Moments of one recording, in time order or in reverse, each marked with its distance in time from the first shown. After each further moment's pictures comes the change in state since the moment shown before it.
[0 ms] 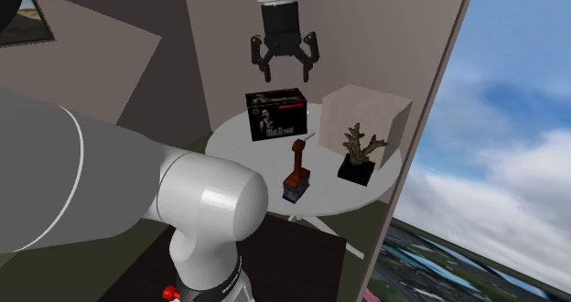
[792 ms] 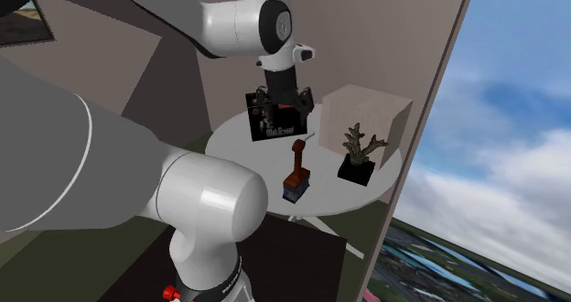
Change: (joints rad) arm -0.018 0.073 0.017 -0.310 -0.006 0.456 0.126
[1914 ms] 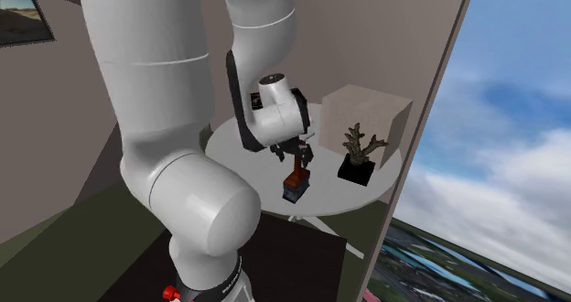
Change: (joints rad) arm -0.270 0.768 0.149 0.013 -0.678 0.875 0.748
